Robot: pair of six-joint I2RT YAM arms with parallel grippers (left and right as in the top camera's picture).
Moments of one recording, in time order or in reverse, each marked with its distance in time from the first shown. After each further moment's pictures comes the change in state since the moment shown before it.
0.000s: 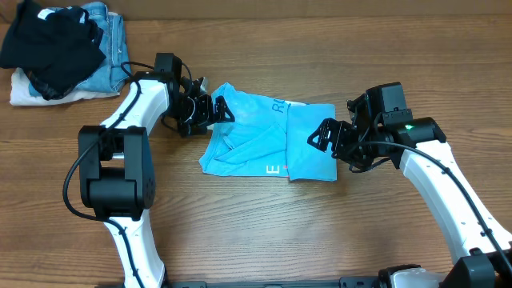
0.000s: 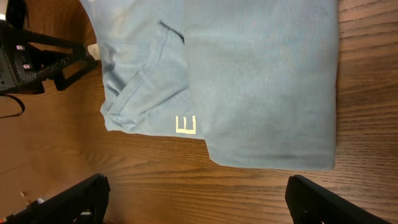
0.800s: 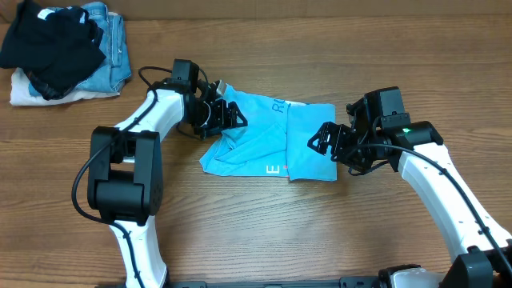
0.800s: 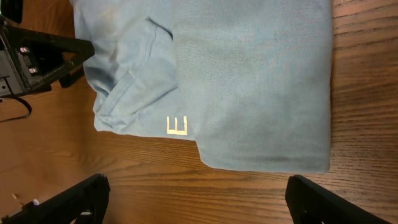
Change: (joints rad) left arm -0.084 -0.025 -0.109 0.189 0.057 -0.055; right arm 0.000 0.000 -0.043 0.037 0.009 -0.004
